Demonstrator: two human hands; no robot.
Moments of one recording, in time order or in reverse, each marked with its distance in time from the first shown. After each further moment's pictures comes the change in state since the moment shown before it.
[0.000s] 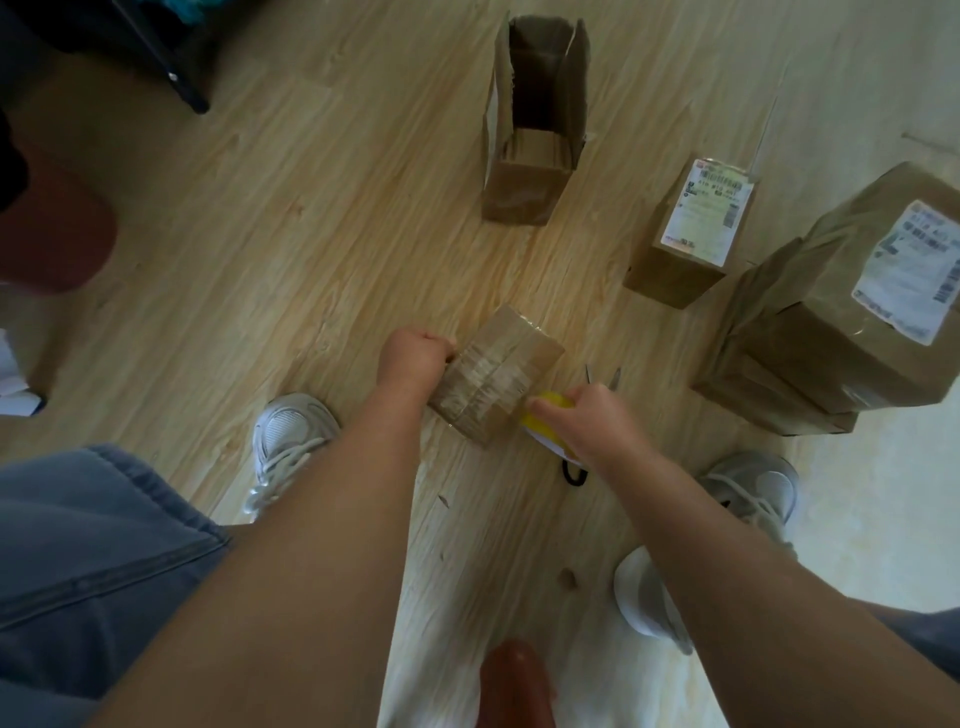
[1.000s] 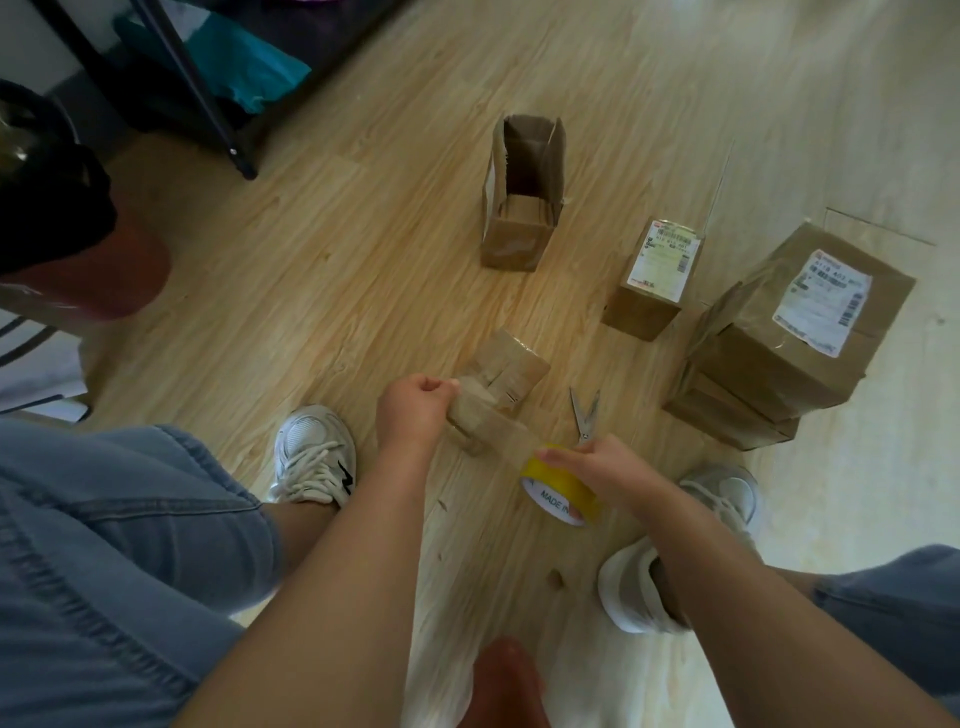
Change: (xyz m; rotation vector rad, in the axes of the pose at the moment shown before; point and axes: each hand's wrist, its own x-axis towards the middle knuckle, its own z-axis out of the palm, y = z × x) left_hand -0.091 -0.020 -0.016 -0.067 0.120 0.171; right_hand -0.061 0.030 -0.018 0.120 -0.153 0.006
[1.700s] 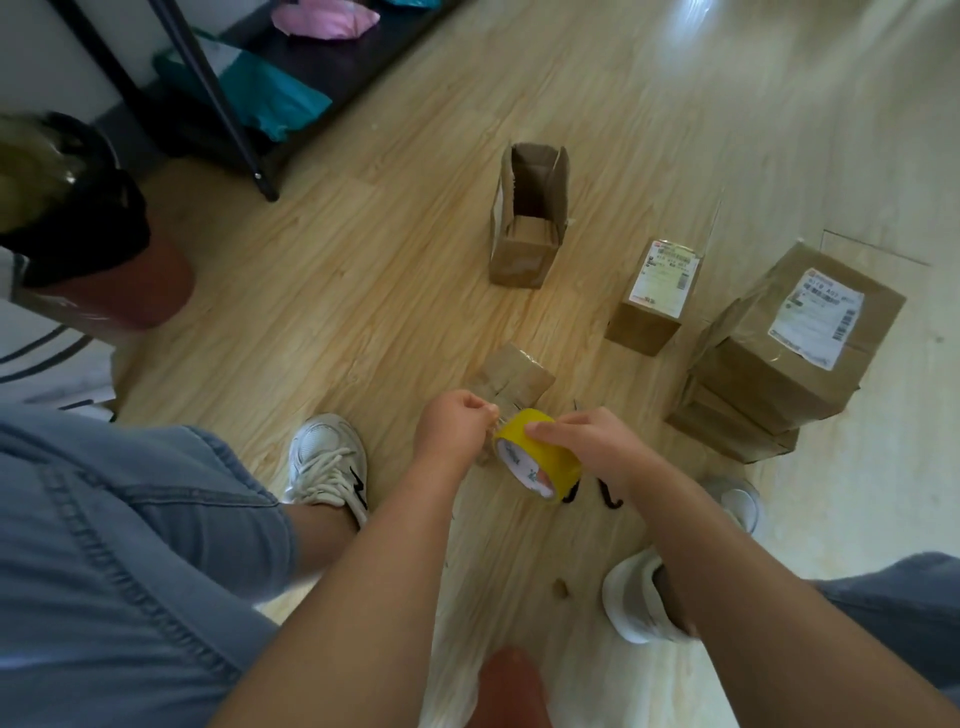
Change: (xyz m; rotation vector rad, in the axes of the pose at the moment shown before) left_hand -0.024 0.011 0.012 0.023 -0.174 0.041; right_hand -0.028 -0.042 -0.011 0.181 -0.043 -0.227
